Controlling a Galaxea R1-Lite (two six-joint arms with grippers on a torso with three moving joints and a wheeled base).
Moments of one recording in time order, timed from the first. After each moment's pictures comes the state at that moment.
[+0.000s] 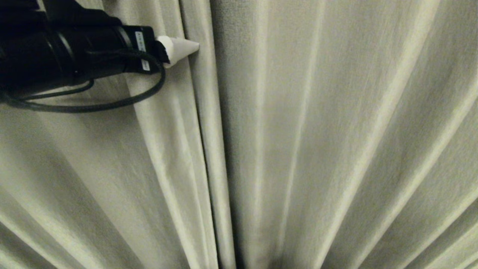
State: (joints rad) left arm -0.53 1.47 -1.34 -0.12 0.15 0.02; right arm 0.00 0.00 0.00 0.00 -0.01 0.00
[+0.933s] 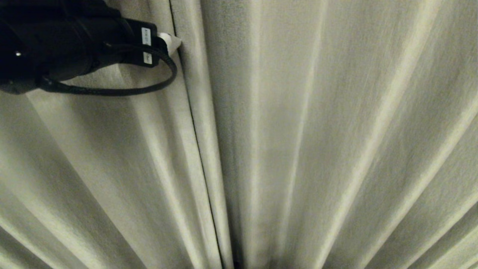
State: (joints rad) left arm -0.58 1.50 -1.41 -0.10 0.55 0.17; right arm 0.00 0.00 0.00 0.00 -0.01 0.00
